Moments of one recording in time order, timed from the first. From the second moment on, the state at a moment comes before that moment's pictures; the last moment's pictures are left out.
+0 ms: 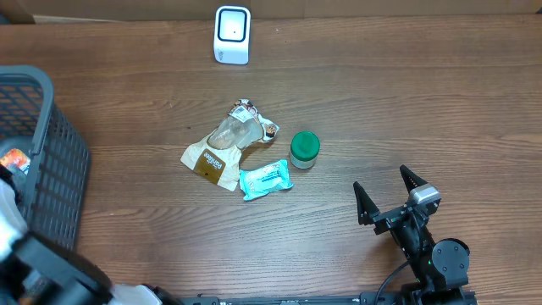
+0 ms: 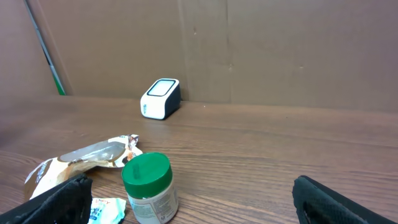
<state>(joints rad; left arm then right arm) 0.83 1.61 1.25 -0.67 -0.26 0.05 0.16 0.01 0.02 -0.01 -0.20 0.10</state>
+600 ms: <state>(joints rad) 0.47 1.14 1.25 -0.76 0.04 -0.13 0.16 0.01 0.02 -0.01 -0.20 0.10</state>
